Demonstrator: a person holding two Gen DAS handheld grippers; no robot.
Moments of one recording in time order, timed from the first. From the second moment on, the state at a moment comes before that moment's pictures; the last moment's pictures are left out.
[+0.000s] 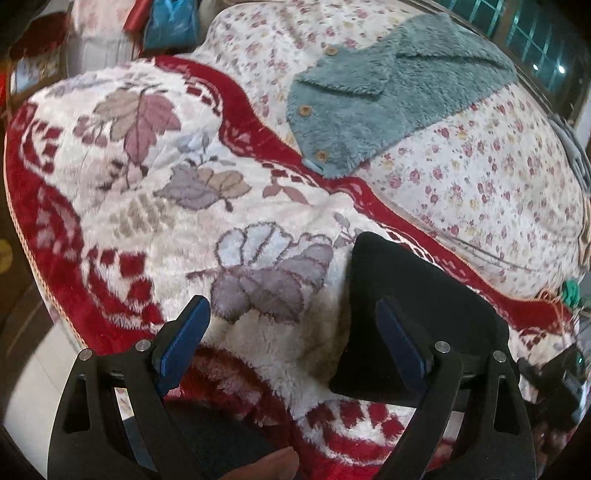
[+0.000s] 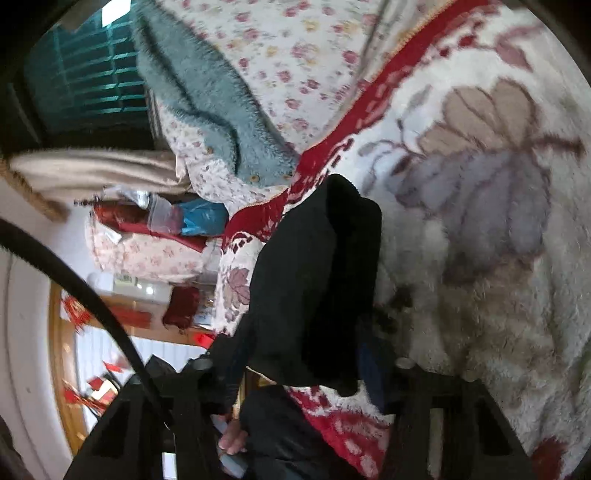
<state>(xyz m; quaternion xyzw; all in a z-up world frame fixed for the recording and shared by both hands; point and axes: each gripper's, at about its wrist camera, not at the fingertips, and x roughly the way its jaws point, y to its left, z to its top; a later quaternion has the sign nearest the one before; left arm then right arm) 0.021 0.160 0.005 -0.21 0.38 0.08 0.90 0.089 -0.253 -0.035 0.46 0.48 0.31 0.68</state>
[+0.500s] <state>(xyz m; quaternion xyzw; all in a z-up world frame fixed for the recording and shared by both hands) 0.021 0.159 0.002 -0.22 0.39 0.08 0.89 0.071 -0.261 -0.018 0.40 0.48 0.28 0.73</state>
